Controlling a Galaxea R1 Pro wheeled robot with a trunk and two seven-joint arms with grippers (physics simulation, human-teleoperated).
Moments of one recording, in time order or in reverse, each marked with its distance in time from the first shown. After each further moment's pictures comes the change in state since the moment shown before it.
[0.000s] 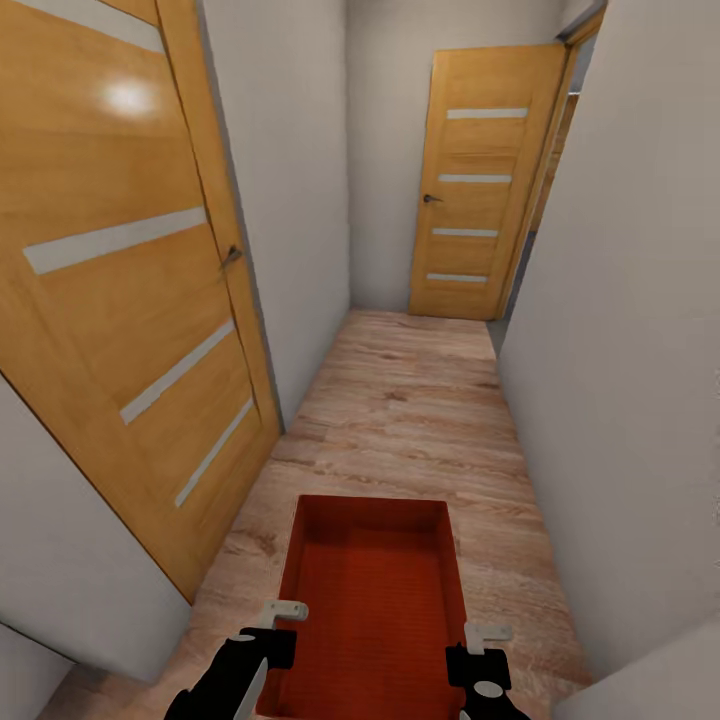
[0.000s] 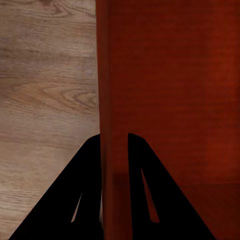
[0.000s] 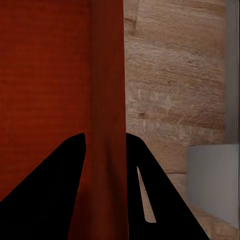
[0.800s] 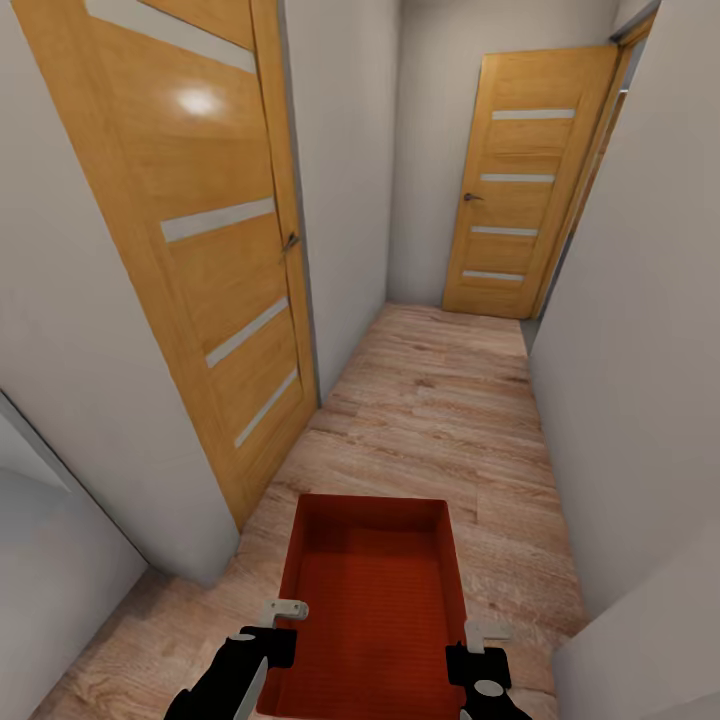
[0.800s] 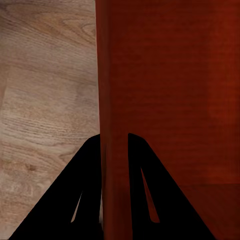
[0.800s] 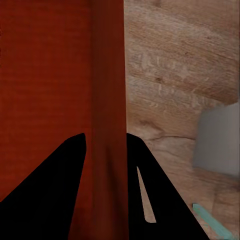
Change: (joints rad) left arm 0.000 0.000 0.000 -0.004 0.000 0.000 0.000; right arm -0.001 -0.003 0.003 -0.004 -0.005 -0.001 0.002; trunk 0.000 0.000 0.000
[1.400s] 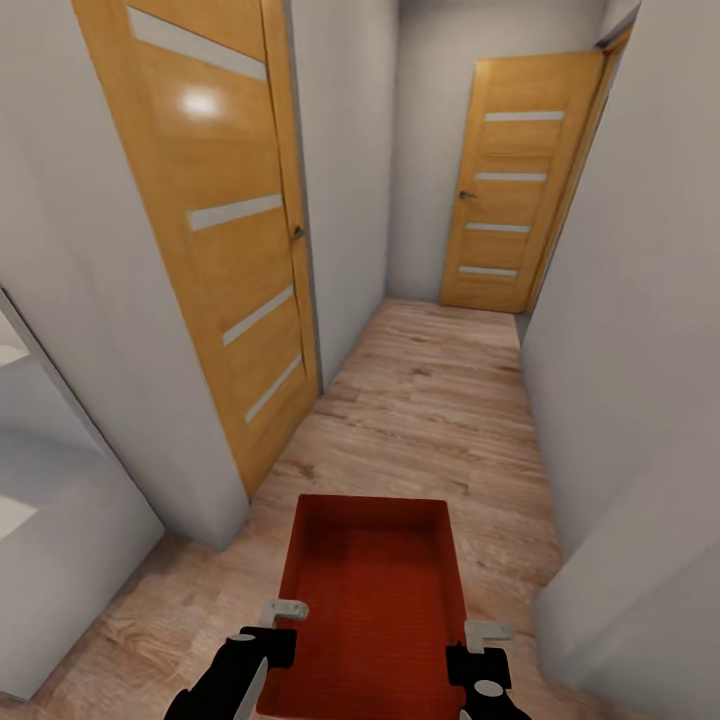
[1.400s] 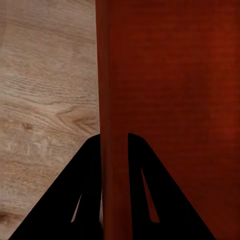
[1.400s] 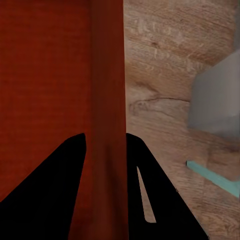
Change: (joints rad) left arm 0.000 0.000 0.000 0.001 0.000 0.000 0.000; right arm 0.000 0.002 -0.003 0.002 0.003 0.001 0.000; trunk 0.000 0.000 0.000
